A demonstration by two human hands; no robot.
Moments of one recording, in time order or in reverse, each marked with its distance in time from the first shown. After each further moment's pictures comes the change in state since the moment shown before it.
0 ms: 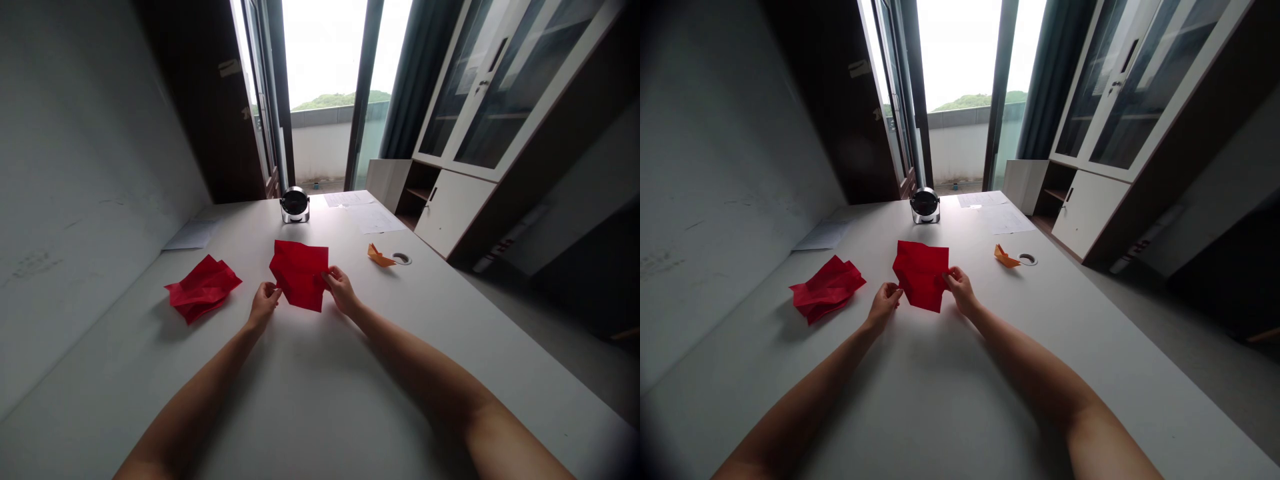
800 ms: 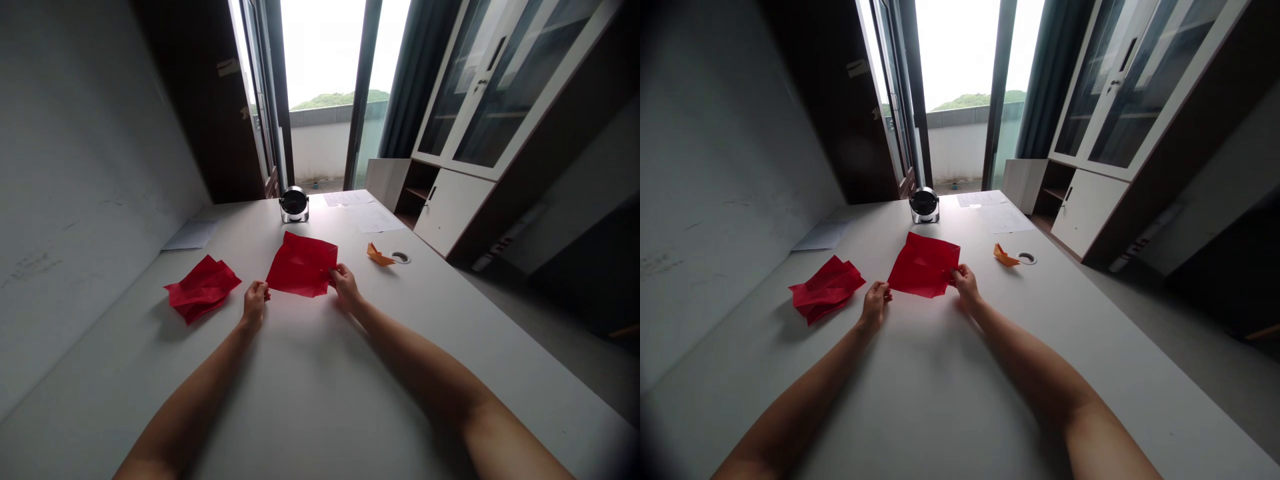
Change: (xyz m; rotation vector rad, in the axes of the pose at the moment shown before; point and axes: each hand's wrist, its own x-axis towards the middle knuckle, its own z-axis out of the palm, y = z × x) left_hand 0.015 -0.012 -0.011 -0.276 0.157 0.009; right_hand 0.016 0.017 -0.021 0.038 0.155 -0.040
